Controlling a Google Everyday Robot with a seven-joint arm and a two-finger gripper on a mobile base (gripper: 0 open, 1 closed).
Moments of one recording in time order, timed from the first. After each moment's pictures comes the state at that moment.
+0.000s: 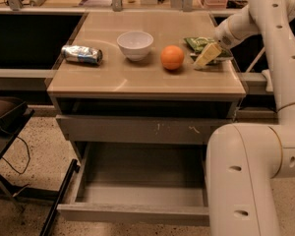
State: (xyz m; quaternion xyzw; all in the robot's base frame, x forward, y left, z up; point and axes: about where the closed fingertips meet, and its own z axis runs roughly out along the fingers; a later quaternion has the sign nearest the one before) arm 0.825 -0.234 0.823 -0.48 0.80 0.06 0.35
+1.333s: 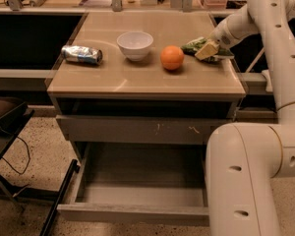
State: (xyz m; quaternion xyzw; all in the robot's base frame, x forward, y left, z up) arm 0.824 -0.234 0.825 -0.48 0.80 0.06 0.35
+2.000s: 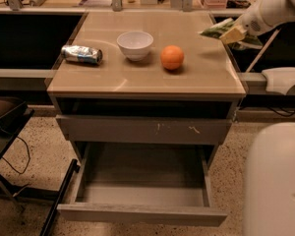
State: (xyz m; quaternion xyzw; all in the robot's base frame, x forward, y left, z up) arm 0.792 -0.294 0.899 -0.43 0.81 0.01 0.40
